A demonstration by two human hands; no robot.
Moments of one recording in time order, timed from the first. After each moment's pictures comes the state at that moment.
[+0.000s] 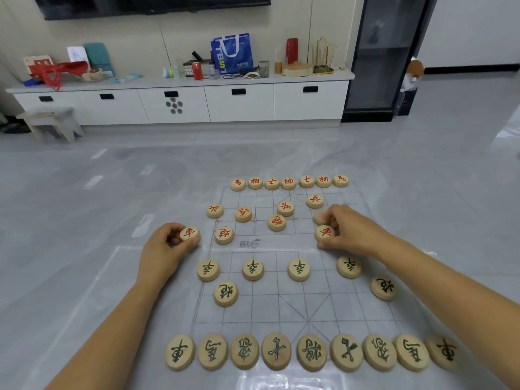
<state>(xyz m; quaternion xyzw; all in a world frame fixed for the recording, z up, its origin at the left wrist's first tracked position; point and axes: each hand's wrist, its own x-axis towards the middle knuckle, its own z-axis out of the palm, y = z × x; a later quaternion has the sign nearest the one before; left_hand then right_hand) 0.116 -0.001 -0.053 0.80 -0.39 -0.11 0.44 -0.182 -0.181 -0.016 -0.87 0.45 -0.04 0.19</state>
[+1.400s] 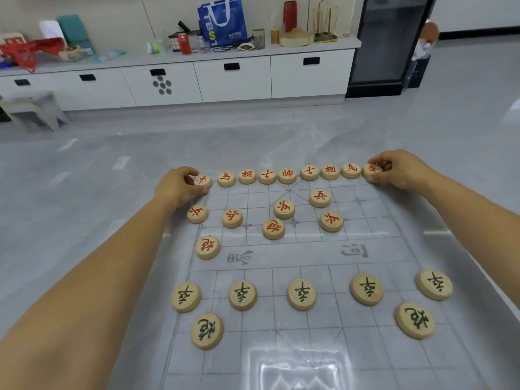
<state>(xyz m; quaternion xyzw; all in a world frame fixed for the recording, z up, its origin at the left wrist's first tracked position) 0.157 -0.157 -0.025 0.86 -0.40 -0.17 0.27 -0.208 -0.344 -0.027 -0.79 0.54 -0.15 0.26</state>
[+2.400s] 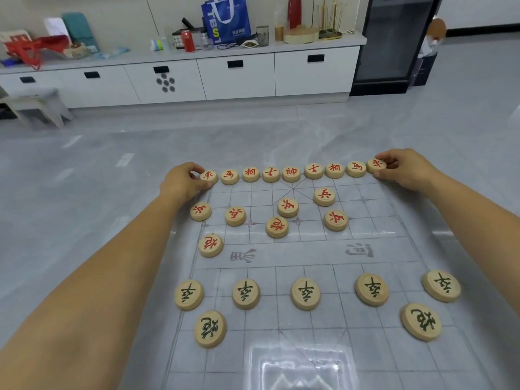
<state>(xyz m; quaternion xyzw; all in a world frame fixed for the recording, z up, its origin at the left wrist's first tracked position) 0.155 -0.161 -0.024 0.87 -0.37 -0.17 0.29 -0.204 -0.339 -0.027 -0.76 0.55 -0.18 0.29</state>
